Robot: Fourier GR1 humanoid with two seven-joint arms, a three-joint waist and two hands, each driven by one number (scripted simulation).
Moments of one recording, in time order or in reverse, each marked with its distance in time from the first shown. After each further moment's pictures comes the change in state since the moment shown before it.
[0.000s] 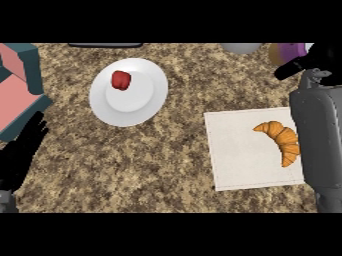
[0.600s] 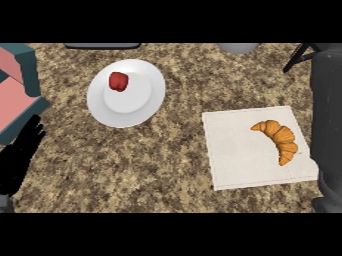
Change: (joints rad) left arm 0.022 -0.006 0.018 0.001 -0.007 -0.002 -0.016; right arm -0.231 0.000 -0.053 -0.132 0.111 -0.006 0.059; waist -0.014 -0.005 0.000
